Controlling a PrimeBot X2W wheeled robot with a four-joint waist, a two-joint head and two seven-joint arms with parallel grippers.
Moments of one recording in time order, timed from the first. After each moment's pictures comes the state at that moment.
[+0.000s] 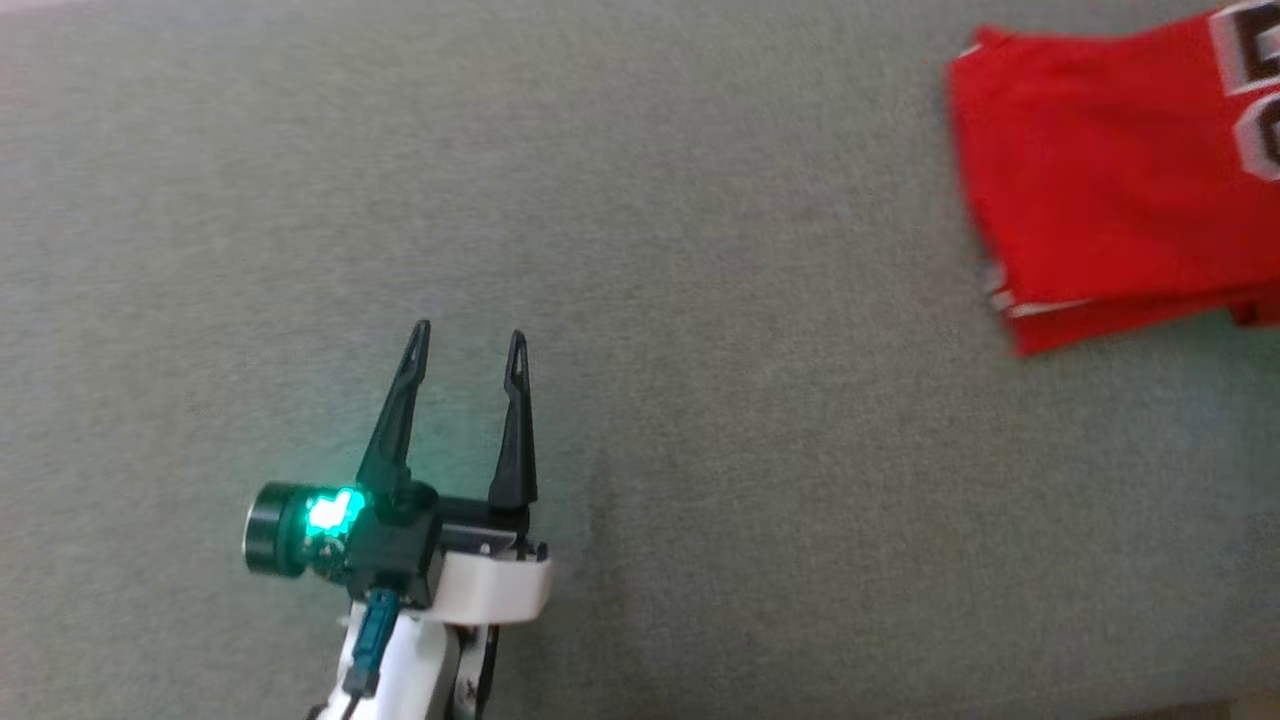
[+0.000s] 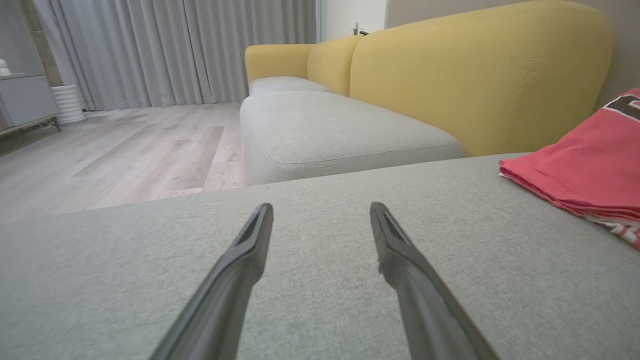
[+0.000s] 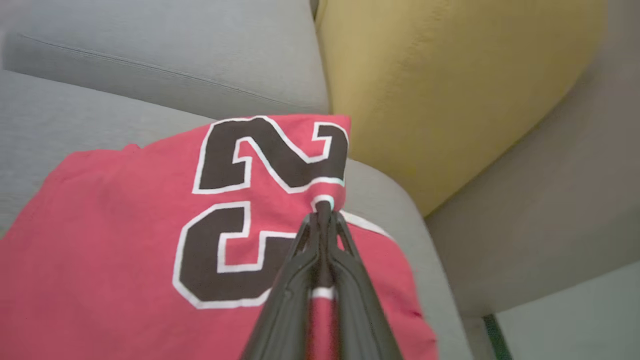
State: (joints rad) left arm -0.15 0.05 -0.36 0.08 -0.07 0.20 -0.26; right arm -0.58 -0.61 0.12 0.54 0.24 0.13 0.06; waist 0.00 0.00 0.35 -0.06
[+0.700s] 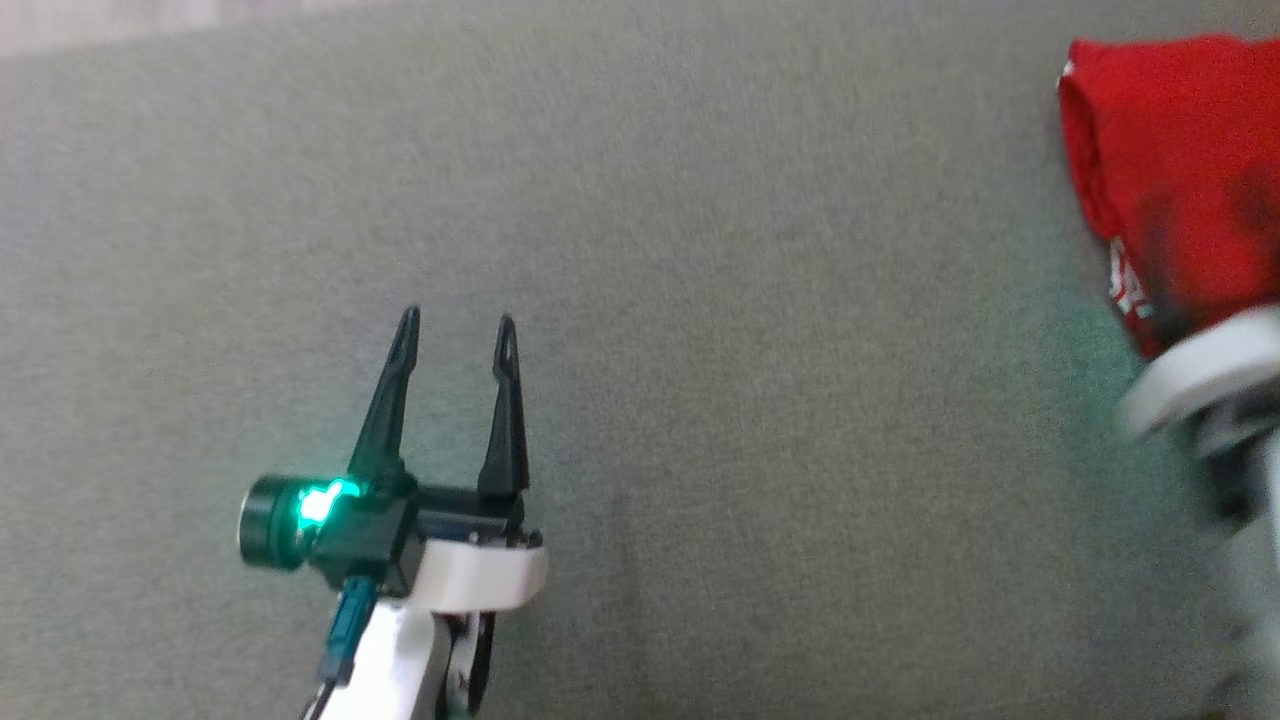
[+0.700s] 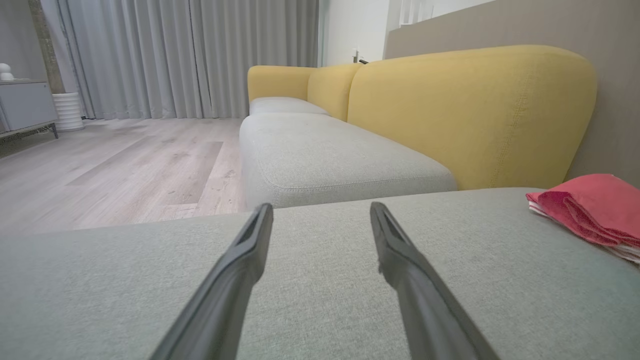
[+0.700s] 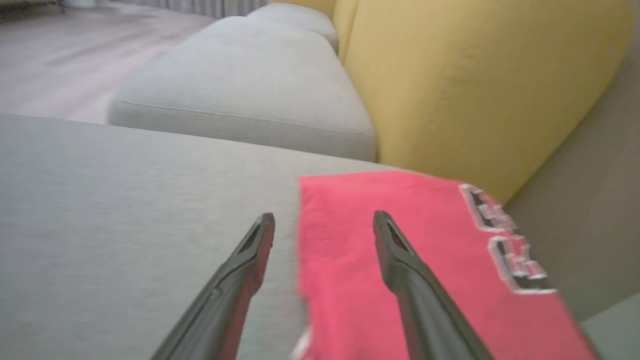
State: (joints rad) left arm -0.18 0.05 -0.35 0.08 -0.13 0.18 -0.26; right arm -0.40 -0.32 -0.03 0.38 0.06 0.13 -0.03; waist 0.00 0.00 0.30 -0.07
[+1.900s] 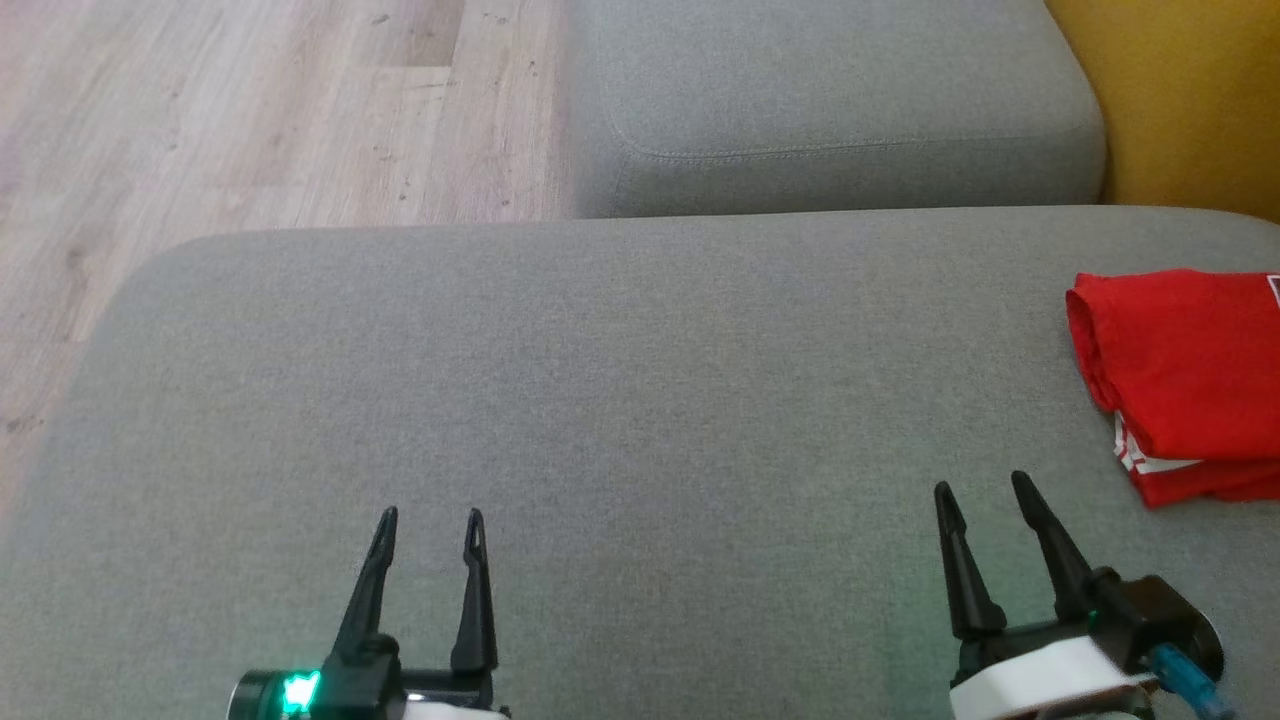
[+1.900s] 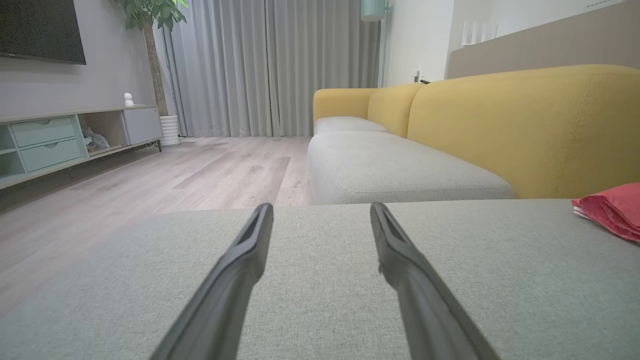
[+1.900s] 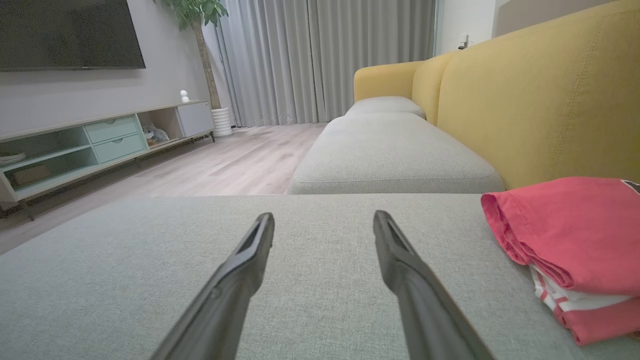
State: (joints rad) left arm 0.11 0.05 -0.29 0.12 -0.11 0.16 -0.26; right arm 0.11 -0.05 0.09 0.18 0.11 0.13 -0.25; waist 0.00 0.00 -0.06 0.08
